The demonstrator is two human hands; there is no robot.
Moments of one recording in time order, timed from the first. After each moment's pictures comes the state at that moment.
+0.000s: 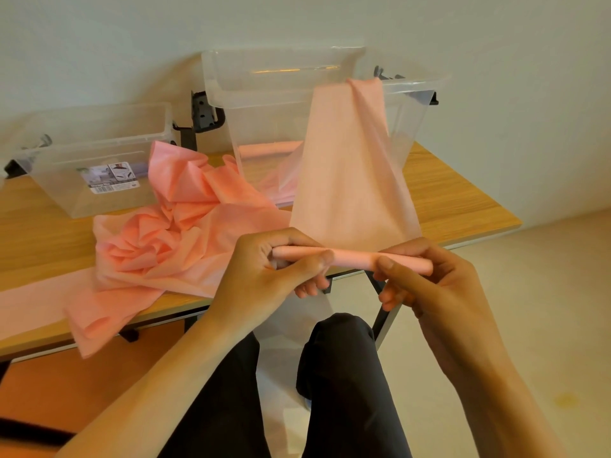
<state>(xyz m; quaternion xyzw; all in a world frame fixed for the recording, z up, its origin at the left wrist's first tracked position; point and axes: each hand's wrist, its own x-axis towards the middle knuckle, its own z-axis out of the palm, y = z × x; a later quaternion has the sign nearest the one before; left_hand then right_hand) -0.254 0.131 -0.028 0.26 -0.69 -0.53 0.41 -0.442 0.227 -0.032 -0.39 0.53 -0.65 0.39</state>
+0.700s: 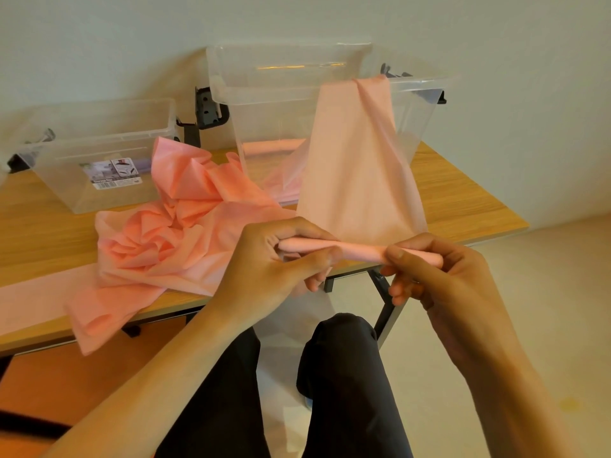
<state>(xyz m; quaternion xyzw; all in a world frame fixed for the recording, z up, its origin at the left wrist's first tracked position) -0.258 0.124 -0.023 0.23 -0.71 -0.52 0.42 -0.450 0.218 -0.024 -0.39 0.52 -0.64 0.41</state>
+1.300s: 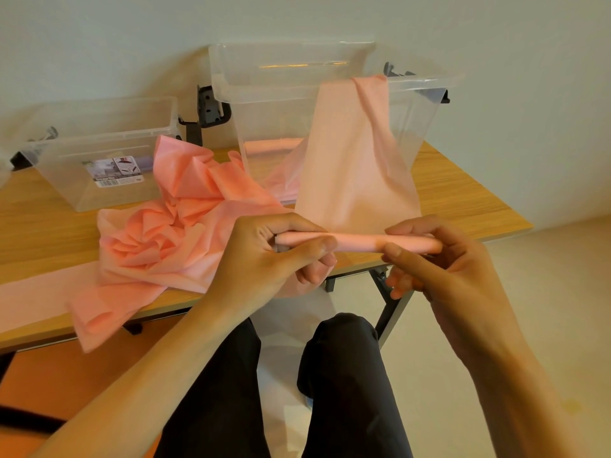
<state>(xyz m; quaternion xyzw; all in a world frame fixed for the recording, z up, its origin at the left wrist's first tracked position) -0.257 0.119 -0.021 0.23 -0.69 -0.52 0.45 -0.453 0.214 -0.019 -0.44 0.51 -0.63 0.38</state>
